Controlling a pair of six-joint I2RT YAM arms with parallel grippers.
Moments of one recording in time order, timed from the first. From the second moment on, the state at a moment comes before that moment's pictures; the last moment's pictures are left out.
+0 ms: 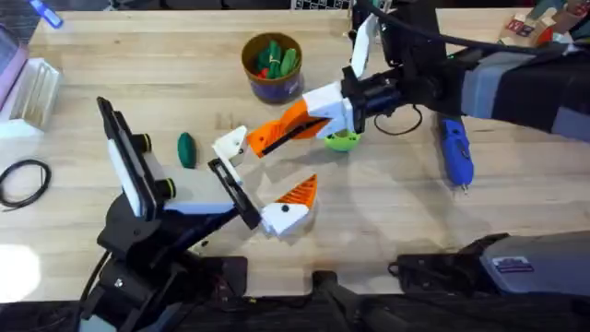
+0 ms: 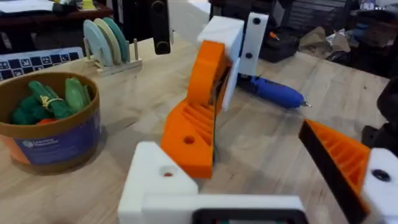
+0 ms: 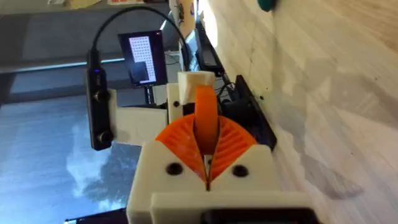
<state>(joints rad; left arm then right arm) -0.45 0.01 0.01 -0.06 0.51 -0.09 0.41 1.57 0.92 -0.22 -1.25 0.69</state>
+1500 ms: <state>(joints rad) -0.42 0.03 0.01 -0.06 0.49 -0.06 0.53 1.74 0.93 0.19 -1.23 0.91</state>
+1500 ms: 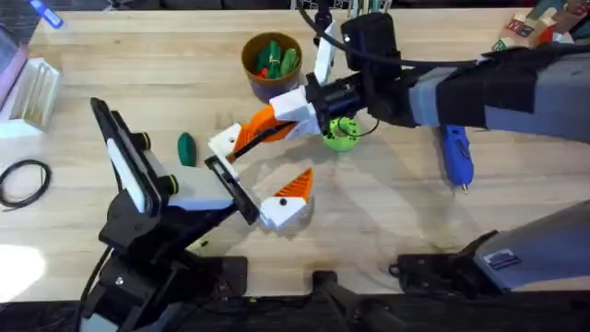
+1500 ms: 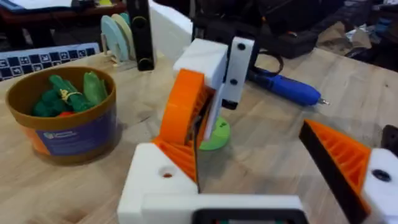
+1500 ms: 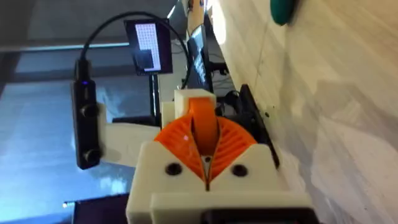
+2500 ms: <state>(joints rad) -0.41 0.02 0.01 -0.06 0.47 -0.01 0.57 1.74 0.93 0.27 -1.19 0.83</state>
